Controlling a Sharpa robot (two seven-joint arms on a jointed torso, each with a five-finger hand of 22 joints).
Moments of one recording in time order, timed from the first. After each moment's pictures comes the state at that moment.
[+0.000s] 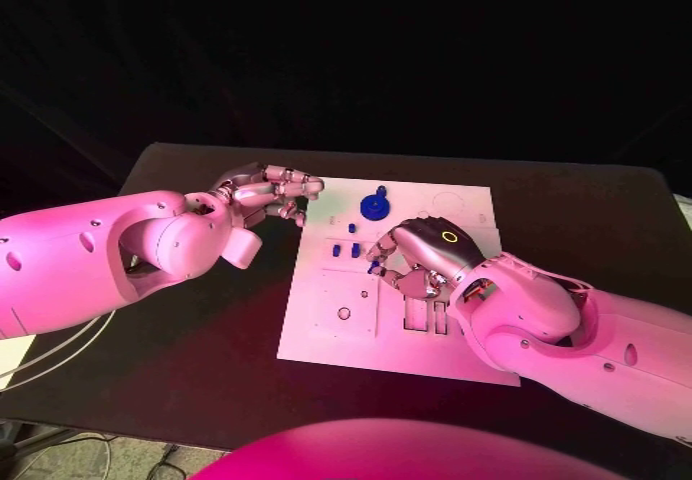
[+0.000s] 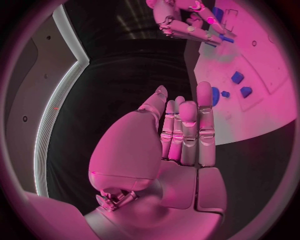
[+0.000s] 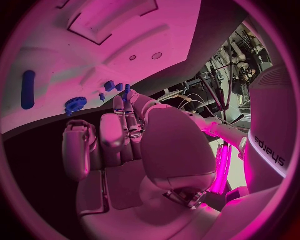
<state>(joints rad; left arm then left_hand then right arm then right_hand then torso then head) 1.23 -1.04 -0.05 1.68 -0.04 -0.23 0.15 1.39 -0.06 0.12 -0.02 0.05 0.97 0.14 0.35 0.16 0.99 0.07 0.60 0.27 1.20 0.00 1.08 0.67 0.17 1.20 0.10 0.56 0.85 0.98 -0.78 0.04 1.83 -1.86 -0.39 -0.31 1.38 -0.11 0.45 0.05 0.08 1.18 0.12 0.07 0.13 1.20 0.07 0.07 0.07 1.47 -0.01 1.16 0.99 0.05 1.43 0.09 1.43 1.31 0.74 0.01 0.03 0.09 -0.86</state>
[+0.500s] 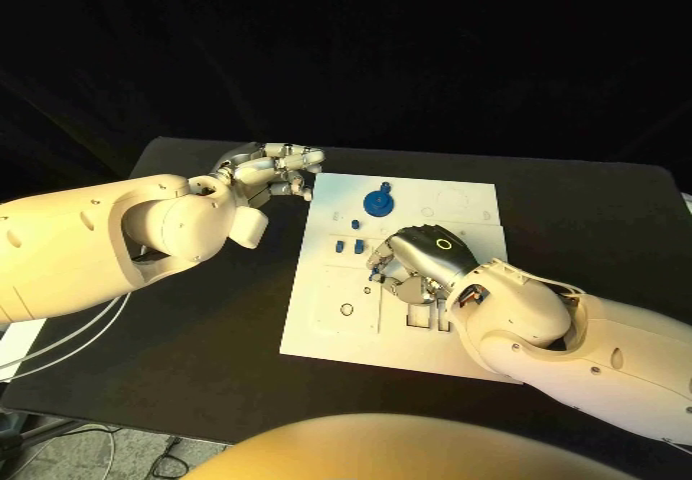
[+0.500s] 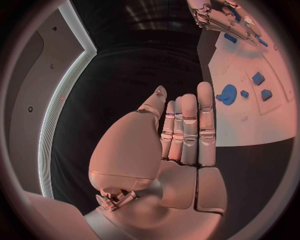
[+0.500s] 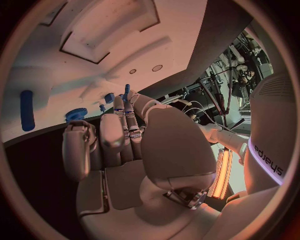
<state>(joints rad) 1.25 -1.03 -0.05 1.68 0.06 -0.27 0.21 1.39 -0.06 0.10 -0.01 0.05 0.95 0.15 0.35 0.16 0.98 0.08 0.60 0.26 1.15 0.01 1.00 0.56 0.17 1.18 0.11 0.53 0.83 0.96 -0.75 0.03 1.80 -1.88 -0.36 -0.31 1.38 -0.11 0.45 0.05 0.08 1.18 0.12 0.07 0.13 1.20 0.07 0.07 0.07 1.47 -0.01 1.16 0.99 0.05 1.43 0.09 1.43 1.31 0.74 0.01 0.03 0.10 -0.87</state>
